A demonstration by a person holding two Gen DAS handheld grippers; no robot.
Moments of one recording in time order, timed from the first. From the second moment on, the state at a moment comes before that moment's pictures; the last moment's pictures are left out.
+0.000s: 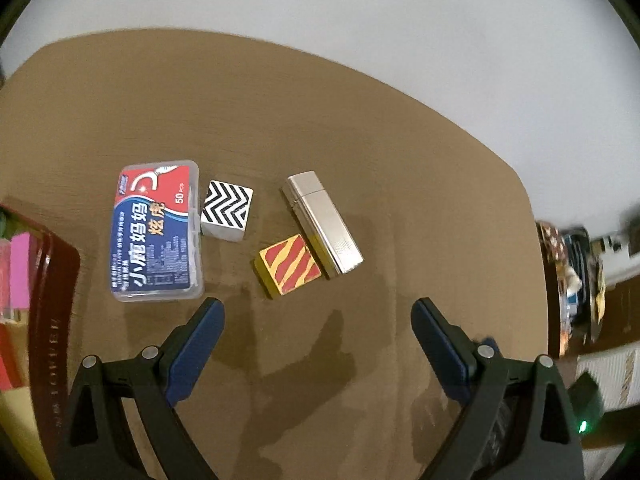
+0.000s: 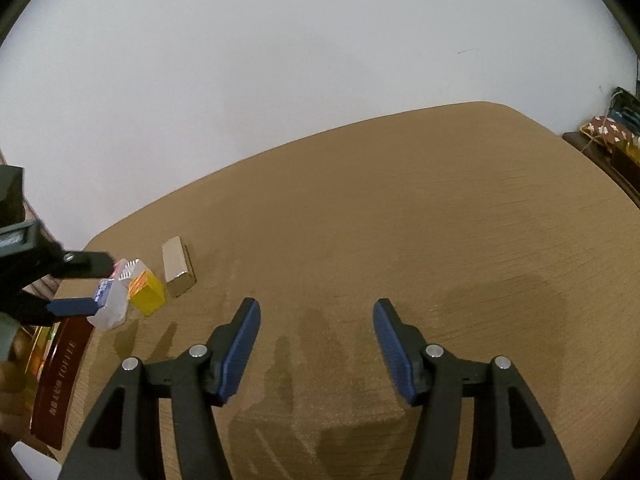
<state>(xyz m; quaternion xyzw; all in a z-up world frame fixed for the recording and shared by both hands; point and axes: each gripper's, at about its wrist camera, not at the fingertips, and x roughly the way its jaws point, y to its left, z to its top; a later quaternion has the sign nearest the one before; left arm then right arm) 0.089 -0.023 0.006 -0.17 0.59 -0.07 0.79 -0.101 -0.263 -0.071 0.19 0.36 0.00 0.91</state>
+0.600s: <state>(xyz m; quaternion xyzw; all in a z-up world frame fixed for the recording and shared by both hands) 0.104 -0.011 -0.030 -0.25 0.61 0.00 0.75 -0.108 -0.259 -0.053 0.21 0.34 0.00 0.92</state>
